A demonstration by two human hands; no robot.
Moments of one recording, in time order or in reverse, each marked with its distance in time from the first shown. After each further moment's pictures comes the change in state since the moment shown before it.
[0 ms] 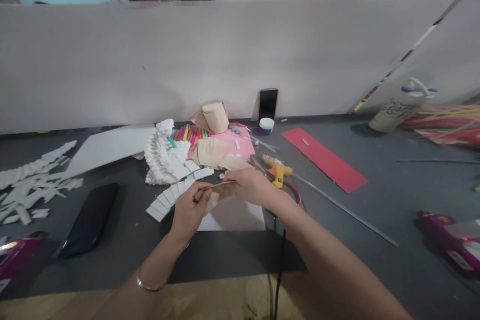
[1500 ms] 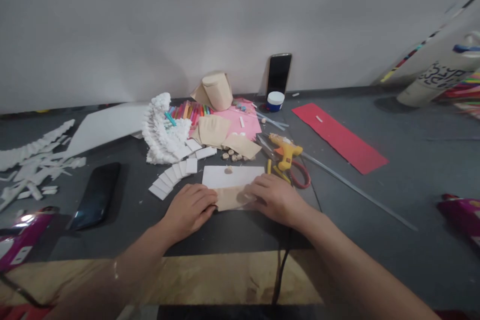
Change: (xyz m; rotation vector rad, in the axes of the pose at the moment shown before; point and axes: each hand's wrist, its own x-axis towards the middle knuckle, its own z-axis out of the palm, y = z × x) left_hand -0.030 -0.020 -0.026 0.620 -0.425 0.695; right_hand -0.077 0.044 0.046 -0.134 0.094 -0.244
